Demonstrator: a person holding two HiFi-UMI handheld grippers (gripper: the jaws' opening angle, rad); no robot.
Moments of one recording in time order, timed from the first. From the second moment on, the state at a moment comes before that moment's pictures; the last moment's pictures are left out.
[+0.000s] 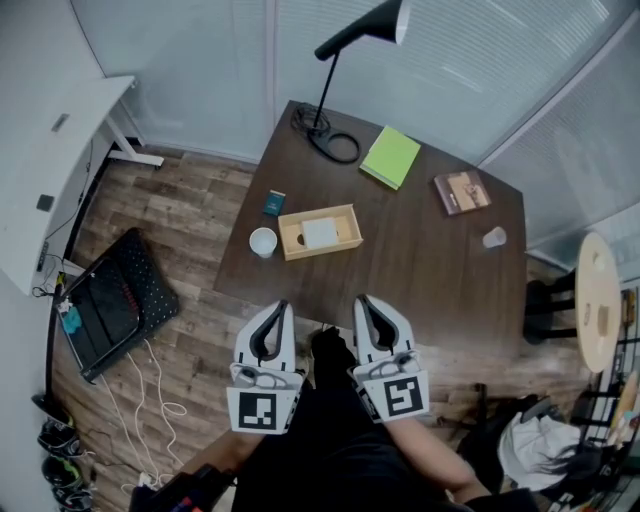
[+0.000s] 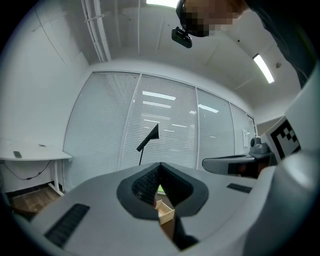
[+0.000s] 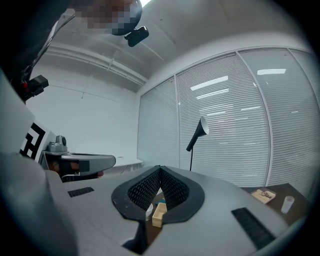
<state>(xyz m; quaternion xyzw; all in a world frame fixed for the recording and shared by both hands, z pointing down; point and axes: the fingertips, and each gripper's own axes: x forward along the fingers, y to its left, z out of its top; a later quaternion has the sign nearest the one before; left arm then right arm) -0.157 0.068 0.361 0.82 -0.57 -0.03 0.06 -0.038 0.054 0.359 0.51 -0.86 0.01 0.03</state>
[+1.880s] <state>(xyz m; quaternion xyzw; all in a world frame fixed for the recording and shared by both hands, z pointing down) -0.061 -0.121 0.406 0.83 -0.55 0.04 0.10 0.028 -0.132 0.391 0.46 -0.89 0.08 0.01</state>
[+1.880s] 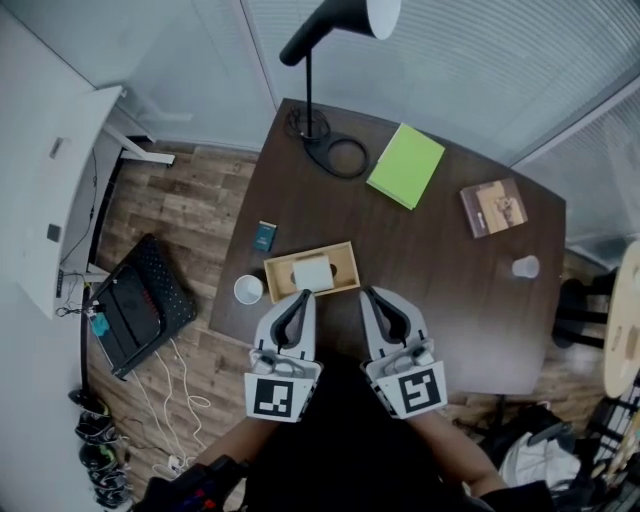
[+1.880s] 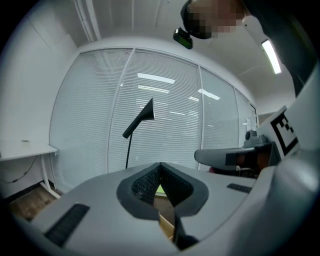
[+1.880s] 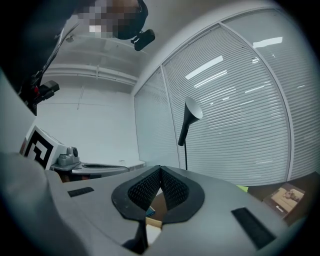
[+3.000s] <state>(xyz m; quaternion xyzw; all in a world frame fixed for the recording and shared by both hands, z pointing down) -0.078 -0.163 0.558 0.76 -0.54 0.11 0.35 0.034 -0.163 0.413 0.52 -0.85 0.11 0.03</state>
